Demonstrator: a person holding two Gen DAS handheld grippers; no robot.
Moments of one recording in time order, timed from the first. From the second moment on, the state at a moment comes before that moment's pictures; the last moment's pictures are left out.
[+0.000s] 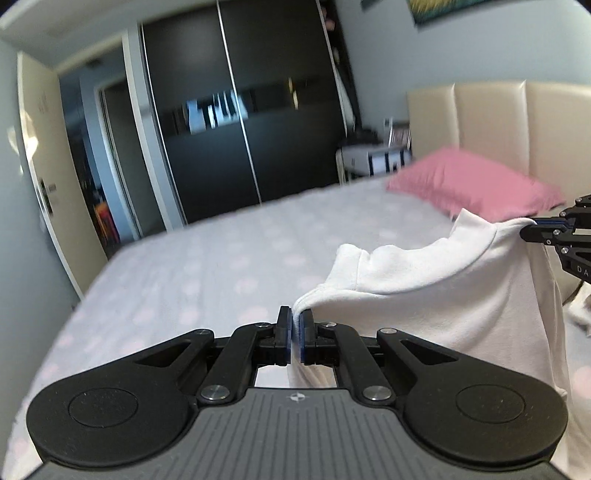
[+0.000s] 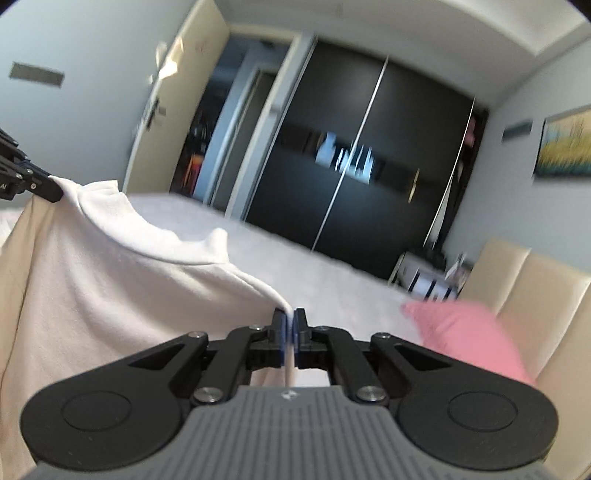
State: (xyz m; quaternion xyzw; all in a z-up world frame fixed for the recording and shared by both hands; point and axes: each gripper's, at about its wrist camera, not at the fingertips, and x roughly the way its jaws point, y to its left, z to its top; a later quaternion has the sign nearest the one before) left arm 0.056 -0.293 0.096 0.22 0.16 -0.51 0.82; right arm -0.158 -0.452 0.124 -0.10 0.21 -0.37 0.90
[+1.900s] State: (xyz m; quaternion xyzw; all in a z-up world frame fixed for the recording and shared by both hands) left arm -0.069 -0.188 -0.092 0.33 0.43 -0.51 0.67; right arm -0.314 -0.446 -0.082 0.22 0.51 -0.29 0.78
